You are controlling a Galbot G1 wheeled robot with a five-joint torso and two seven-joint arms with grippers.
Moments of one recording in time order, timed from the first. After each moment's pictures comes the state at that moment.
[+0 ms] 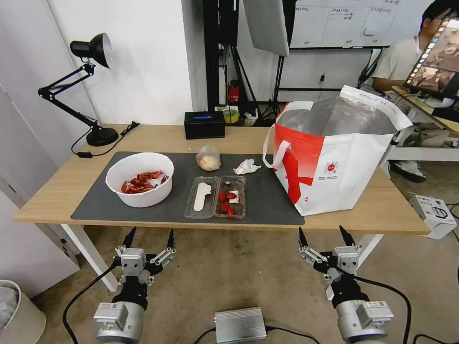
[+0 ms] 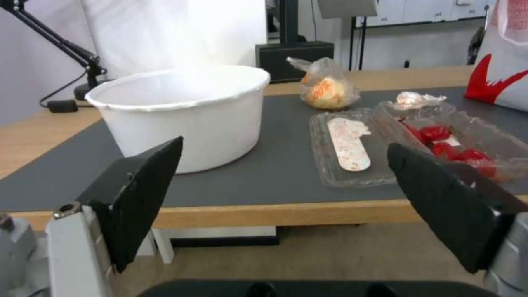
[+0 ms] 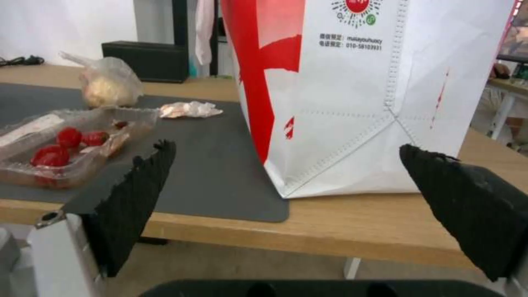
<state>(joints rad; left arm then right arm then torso) 1.80 -1.50 -0.55 -2.30 0.00 0.00 0.00 -1.80 1.50 0.55 2.30 0.00 0.00 0.00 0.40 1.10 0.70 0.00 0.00</state>
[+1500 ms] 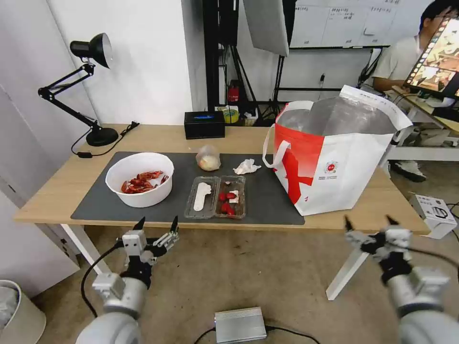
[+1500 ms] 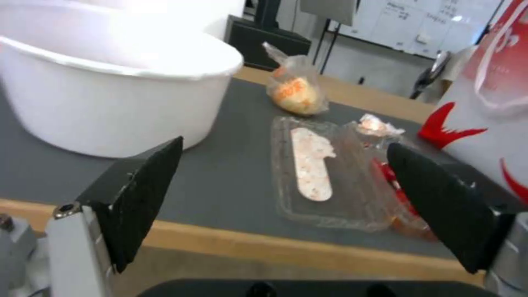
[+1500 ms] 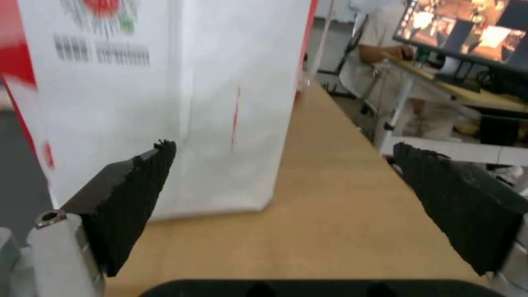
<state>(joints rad) 1.57 -1.36 -0.53 -2.22 -0.45 0.20 -0.05 -1.69 1.10 0.87 2.31 0.45 -0.31 0.20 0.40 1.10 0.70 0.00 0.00</state>
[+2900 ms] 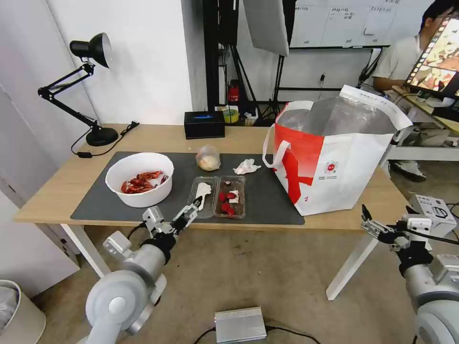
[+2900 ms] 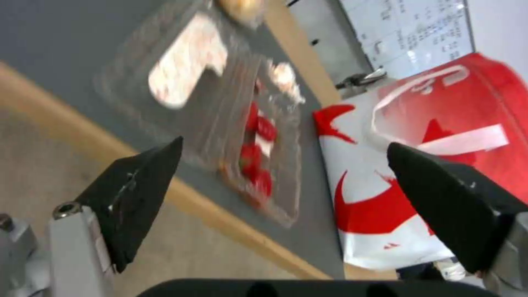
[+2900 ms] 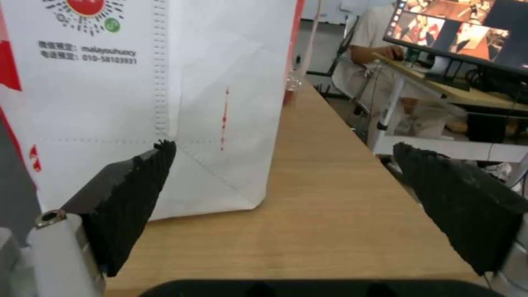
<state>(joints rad) 1.36 -1.29 -0.39 -2.29 -1.33 0.36 -0.54 -1.69 1.13 0.87 2.30 0.43 -0.29 0.20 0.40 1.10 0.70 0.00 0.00</state>
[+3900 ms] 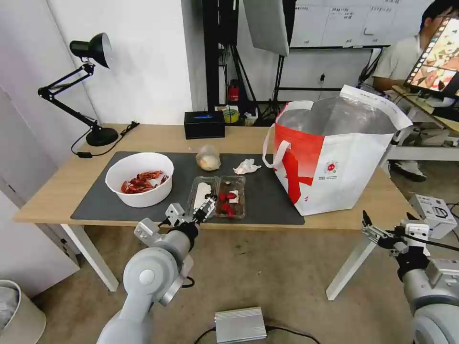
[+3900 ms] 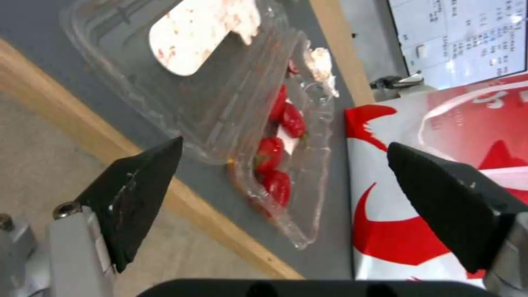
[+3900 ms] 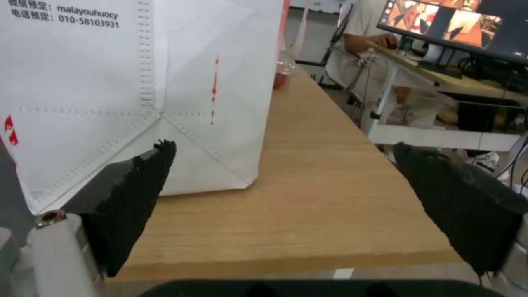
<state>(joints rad) 1.19 -1.40 -0.28 -2.17 -1.40 0.33 -0.79 -1.70 1.14 0.85 2.27 0.40 -0.28 0.22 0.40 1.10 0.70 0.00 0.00</state>
